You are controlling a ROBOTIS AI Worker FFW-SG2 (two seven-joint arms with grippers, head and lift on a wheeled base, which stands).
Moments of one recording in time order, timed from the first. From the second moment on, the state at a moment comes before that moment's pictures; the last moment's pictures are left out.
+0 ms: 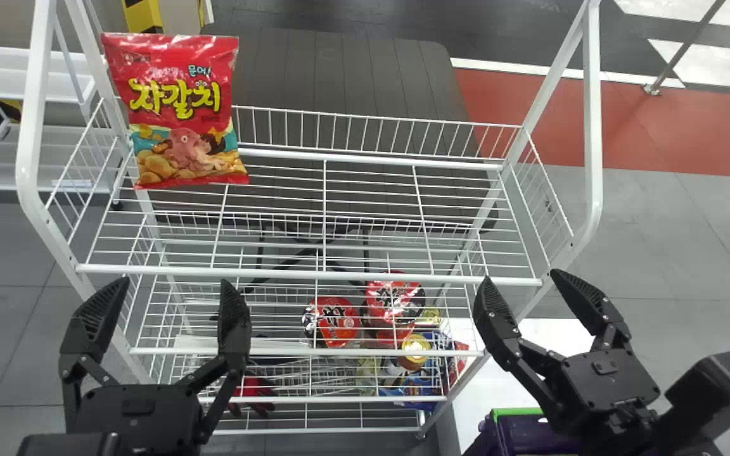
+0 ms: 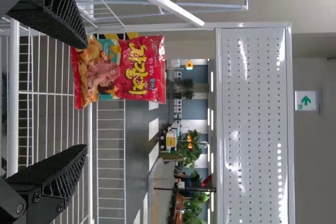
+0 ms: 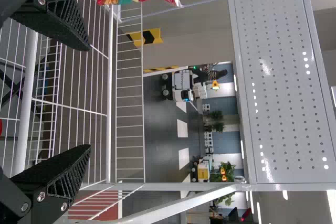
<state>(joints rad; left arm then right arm) 0.76 0.17 -0.34 -2.17 -0.15 -0.16 0.38 0.84 -0.08 -0.10 -2.32 -0.19 0.03 0.20</state>
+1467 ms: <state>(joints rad) 0.76 0.17 -0.34 -2.16 -0.15 -0.16 0.38 0.84 -0.08 -0.09 -2.33 -0.17 0.03 0.18</state>
